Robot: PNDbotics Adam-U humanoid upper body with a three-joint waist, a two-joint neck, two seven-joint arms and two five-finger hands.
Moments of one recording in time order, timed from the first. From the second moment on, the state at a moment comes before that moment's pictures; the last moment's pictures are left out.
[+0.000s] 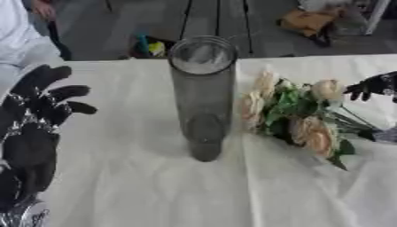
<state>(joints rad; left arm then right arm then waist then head) -0.33 0.10 -0.01 -1.99 0.12 -0.33 -0.21 -0.70 -0.88 0.10 -1.23 0.71 -0.76 0.39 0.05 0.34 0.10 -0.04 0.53</state>
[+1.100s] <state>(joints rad) -0.34 0.09 -0.01 -1.99 0.12 -0.33 -0.21 -0.69 -0.85 0.10 -1.15 0.86 -0.83 0.32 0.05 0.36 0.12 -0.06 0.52</state>
